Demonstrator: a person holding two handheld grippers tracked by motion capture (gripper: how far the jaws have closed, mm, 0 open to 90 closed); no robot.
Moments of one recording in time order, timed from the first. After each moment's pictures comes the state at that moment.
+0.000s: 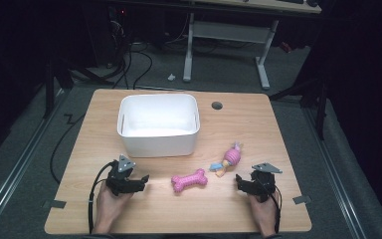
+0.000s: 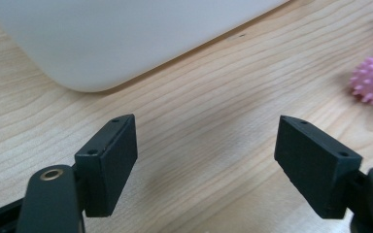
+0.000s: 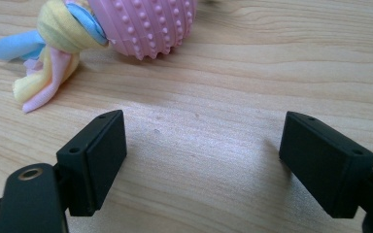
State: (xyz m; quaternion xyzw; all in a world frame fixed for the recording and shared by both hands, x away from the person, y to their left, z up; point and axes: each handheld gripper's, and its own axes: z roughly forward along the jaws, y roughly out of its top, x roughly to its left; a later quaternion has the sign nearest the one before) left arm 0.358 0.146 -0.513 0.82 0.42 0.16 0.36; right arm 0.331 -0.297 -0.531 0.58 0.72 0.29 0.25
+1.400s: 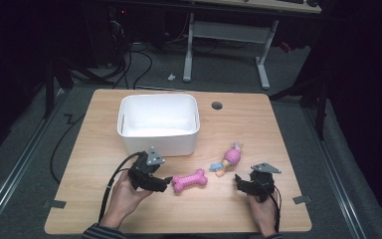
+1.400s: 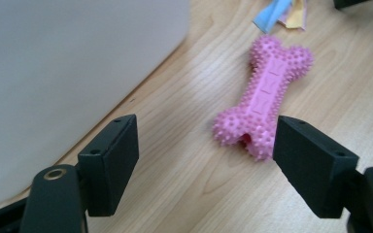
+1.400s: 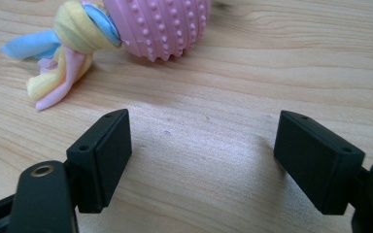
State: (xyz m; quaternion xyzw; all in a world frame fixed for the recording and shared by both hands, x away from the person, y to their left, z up) left arm 0.351 0.068 -0.448 0.89 0.30 0.12 0.32; right arm 0.331 -0.295 -0.531 0.57 0.73 0.30 0.25
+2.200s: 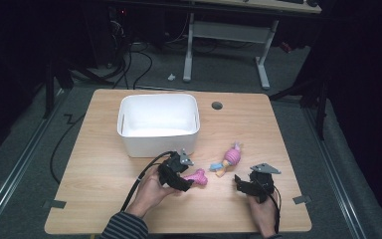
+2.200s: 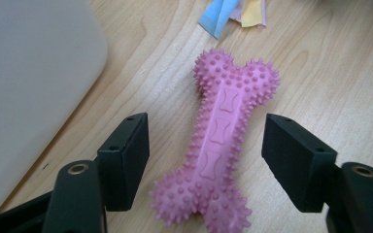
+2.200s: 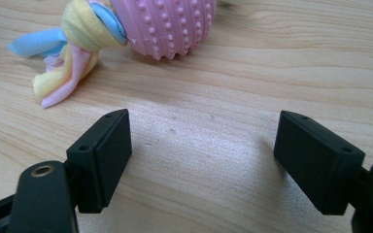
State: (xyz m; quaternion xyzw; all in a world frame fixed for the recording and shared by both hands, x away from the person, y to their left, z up) left arm 0.372 0.001 -0.476 0.92 0.24 0.08 0.30; right arm 0.329 -0.293 -0.531 0.57 0.73 0.30 0.25
